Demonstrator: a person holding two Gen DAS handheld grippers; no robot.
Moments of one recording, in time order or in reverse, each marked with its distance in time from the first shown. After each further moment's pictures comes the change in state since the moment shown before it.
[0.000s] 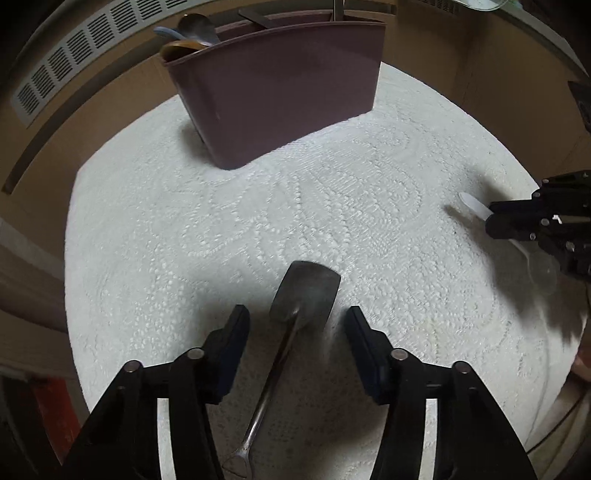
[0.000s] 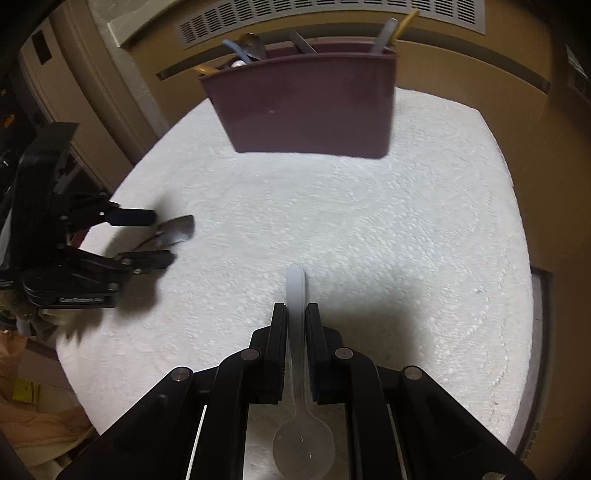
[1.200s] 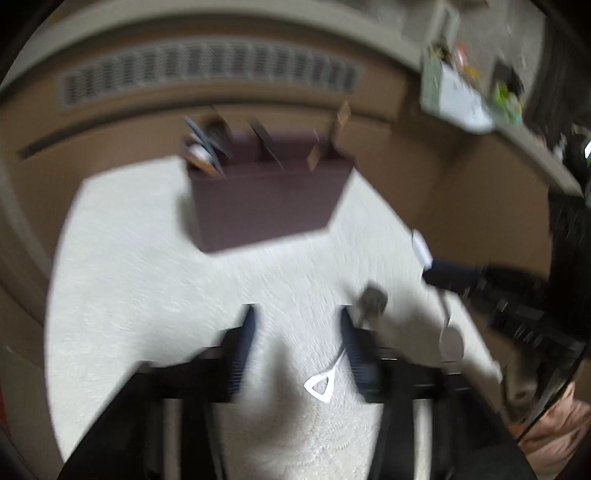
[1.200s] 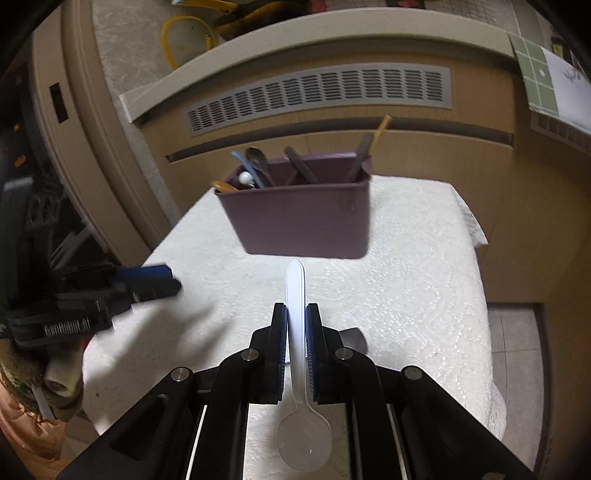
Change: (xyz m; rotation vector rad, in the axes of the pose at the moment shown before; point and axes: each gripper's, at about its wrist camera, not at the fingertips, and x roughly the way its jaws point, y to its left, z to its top) left arm -0.061 -0.013 0.018 -0.230 -0.284 -0.174; right arm -0.061 -0.014 0.018 0.085 -0.277 -0.030
